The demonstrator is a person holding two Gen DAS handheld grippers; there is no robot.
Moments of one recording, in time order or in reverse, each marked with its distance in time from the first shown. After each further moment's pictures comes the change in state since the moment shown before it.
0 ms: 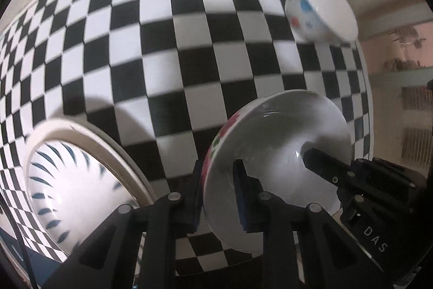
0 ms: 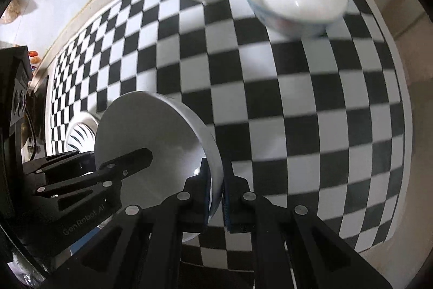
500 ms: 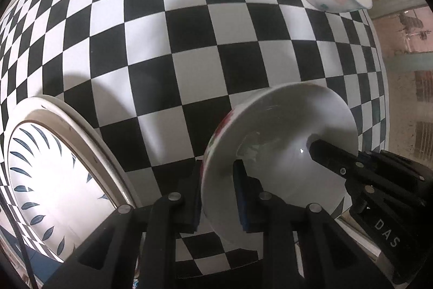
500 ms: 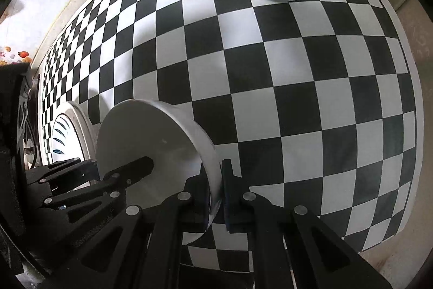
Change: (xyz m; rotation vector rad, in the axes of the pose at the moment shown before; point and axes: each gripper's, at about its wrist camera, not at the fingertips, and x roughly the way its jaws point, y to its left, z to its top) left arm 0.041 -0.018 0.001 0.016 0.056 0.035; right arm 0.025 -0.020 -0.015 0.035 0.042 -0.002
